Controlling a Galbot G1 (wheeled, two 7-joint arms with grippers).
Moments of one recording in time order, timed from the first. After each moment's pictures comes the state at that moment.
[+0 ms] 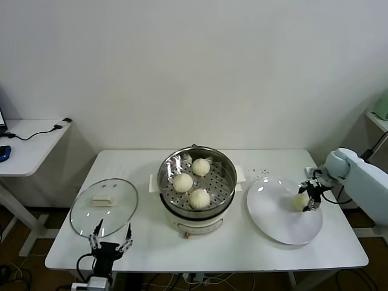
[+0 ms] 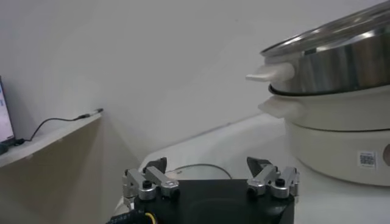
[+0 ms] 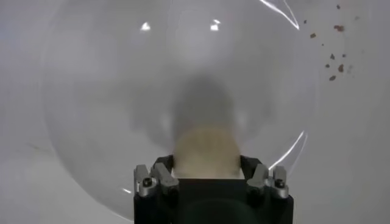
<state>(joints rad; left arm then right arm) 1.67 -1.53 -0.65 -1.92 0.25 -0.08 0.00 -0.03 0.72 -0.72 0.86 -0.09 -0.04 -1.15</state>
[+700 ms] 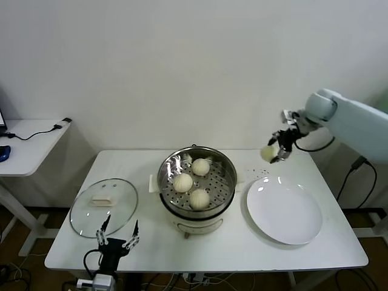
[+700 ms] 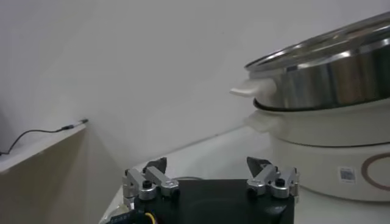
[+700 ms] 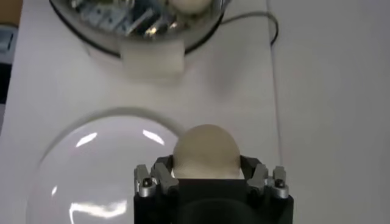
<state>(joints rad) 1.65 -1.50 -0.61 -1.92 0.24 -0.09 0.00 0.63 0.87 -1.35 0.99 0.50 -0.17 -1.13</state>
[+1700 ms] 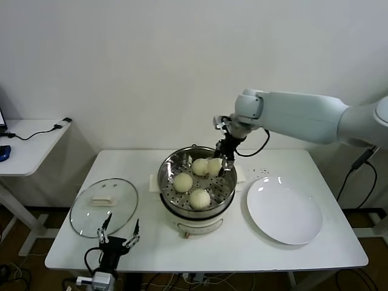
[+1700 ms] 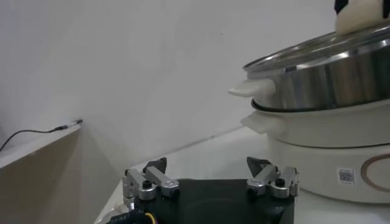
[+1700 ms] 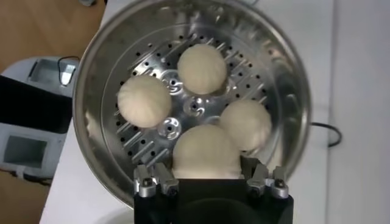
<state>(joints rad) 1.63 -1.47 -0.60 -1.90 0.21 -0.09 0.00 0.73 1.19 -1.67 1.11 0.83 -0.28 -1.02</state>
